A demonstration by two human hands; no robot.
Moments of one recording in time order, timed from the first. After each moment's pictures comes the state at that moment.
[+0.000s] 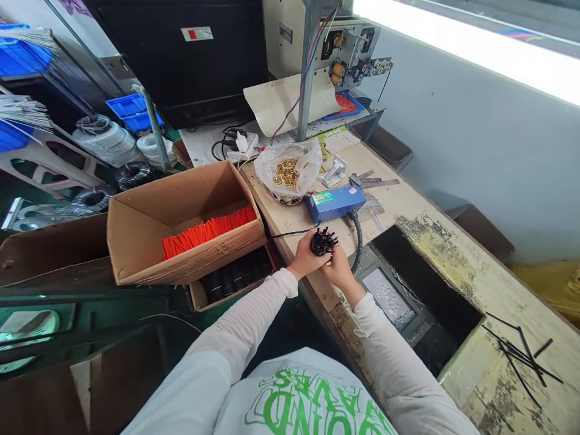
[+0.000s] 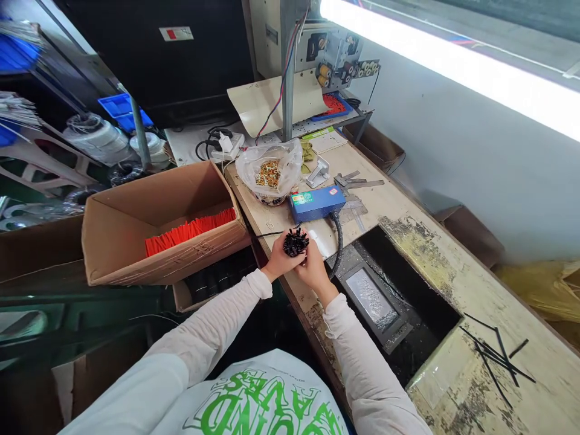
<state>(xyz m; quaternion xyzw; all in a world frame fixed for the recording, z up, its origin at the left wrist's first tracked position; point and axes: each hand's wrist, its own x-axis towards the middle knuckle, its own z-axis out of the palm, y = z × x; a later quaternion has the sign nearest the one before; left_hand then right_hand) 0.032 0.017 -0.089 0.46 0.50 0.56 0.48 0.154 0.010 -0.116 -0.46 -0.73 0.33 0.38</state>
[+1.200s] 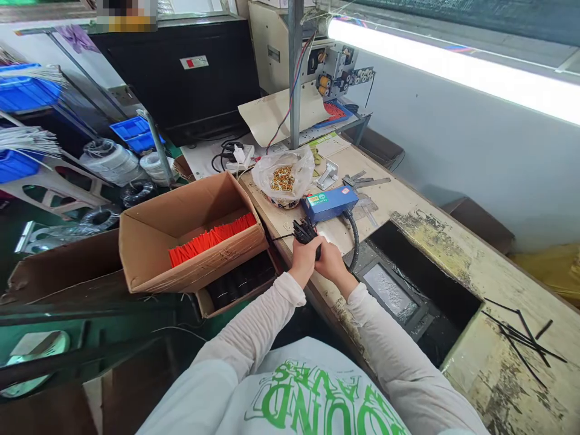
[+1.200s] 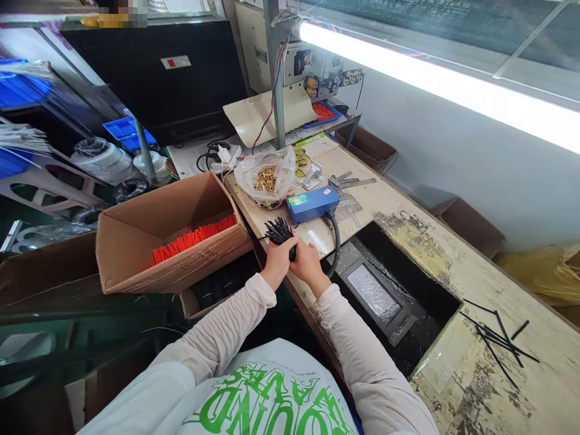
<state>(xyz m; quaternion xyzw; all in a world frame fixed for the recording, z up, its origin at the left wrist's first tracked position) 0.054 0.015 -0.073 0.19 0.50 0.65 0.54 0.135 0.010 -0.090 -0.56 -0.76 0.27 0.18</state>
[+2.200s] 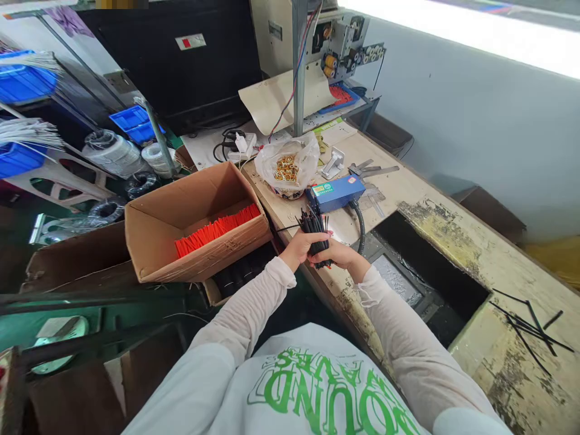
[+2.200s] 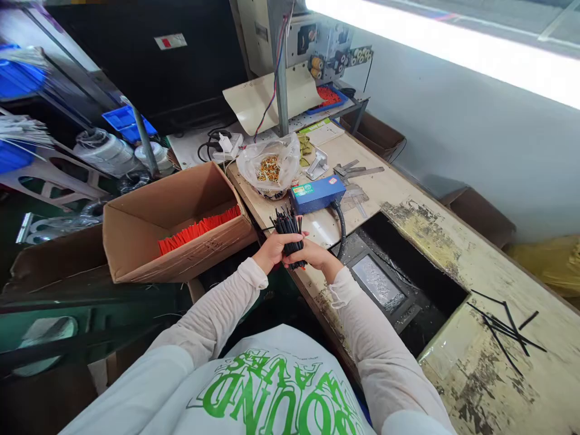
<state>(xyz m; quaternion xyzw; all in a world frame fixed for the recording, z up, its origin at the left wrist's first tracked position) 0.012 0.012 -0.065 0.25 0.42 0.47 0.73 0.138 0.017 -0.079 -0.37 -0.48 0.78 0.18</state>
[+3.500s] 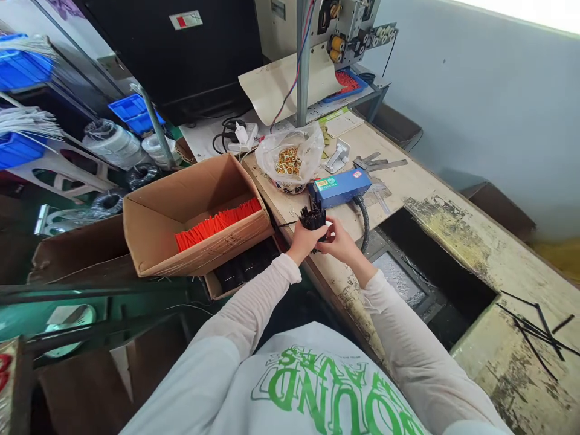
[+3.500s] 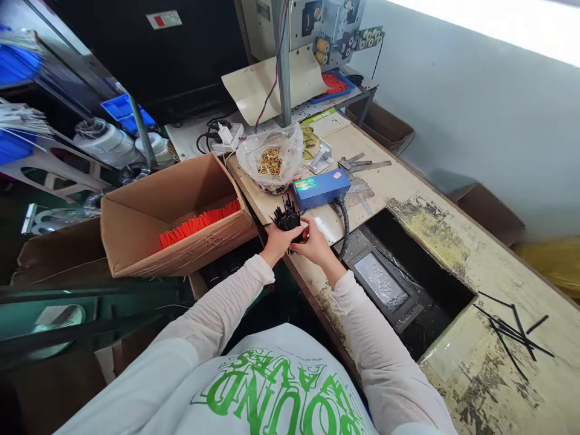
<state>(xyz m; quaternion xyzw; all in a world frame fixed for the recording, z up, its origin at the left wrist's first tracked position) 0.026 0.022 -0.088 0.34 0.56 0.54 0.53 0.143 0.021 -0.076 -0.52 -0.57 0.57 0.28</state>
